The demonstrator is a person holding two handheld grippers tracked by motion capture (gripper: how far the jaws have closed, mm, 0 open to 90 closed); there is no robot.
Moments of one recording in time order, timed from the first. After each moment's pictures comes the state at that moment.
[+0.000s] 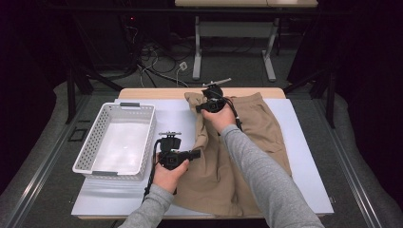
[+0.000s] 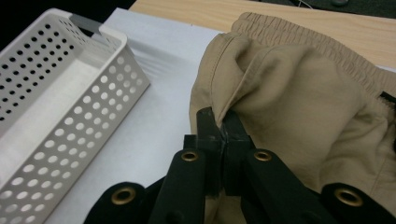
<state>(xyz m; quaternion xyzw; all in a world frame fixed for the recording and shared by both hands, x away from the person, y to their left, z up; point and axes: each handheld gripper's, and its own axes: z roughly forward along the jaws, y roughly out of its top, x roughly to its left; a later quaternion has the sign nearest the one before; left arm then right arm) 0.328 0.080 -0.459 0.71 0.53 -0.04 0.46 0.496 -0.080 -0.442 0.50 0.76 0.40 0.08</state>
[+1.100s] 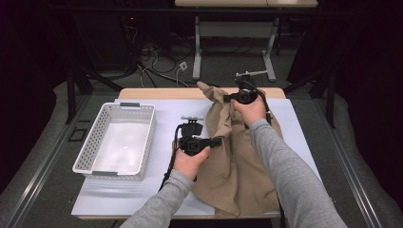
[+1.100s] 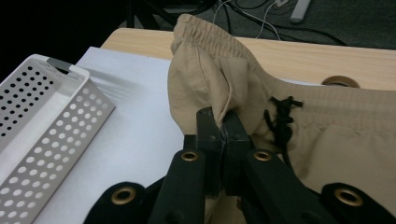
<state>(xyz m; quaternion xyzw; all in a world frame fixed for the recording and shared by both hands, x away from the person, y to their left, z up) 0.349 0.021 -0.429 0.73 0.50 -0.06 0.47 0.494 -0.172 -0.411 0.54 0.72 0.43 0.11</state>
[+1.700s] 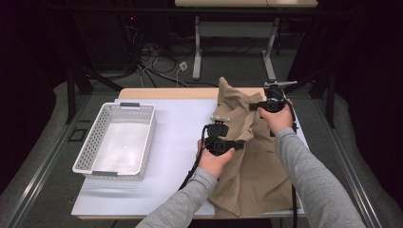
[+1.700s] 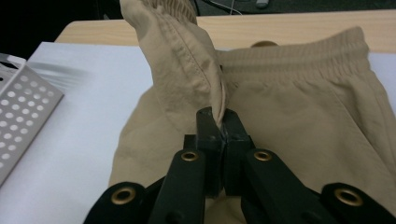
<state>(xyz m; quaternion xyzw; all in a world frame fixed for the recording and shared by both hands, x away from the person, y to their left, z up) 0.357 -0.042 -0.446 0.75 0.48 -0.08 0.45 0.482 -0.256 -0.440 0.59 0.69 0.40 0.11</state>
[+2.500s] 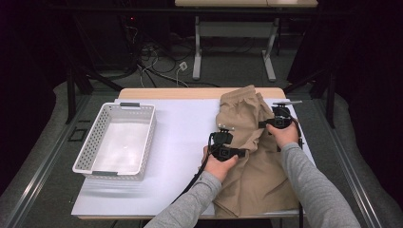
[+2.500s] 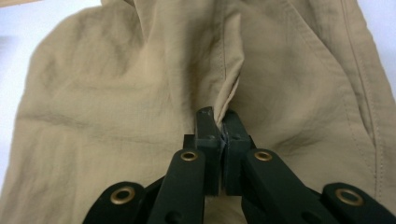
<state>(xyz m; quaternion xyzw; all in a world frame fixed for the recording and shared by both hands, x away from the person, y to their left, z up) 0.368 -0.055 -0.493 0.76 0.49 -0.09 0.41 0.477 -0.296 -0.513 0.64 0.68 0.35 0.08</state>
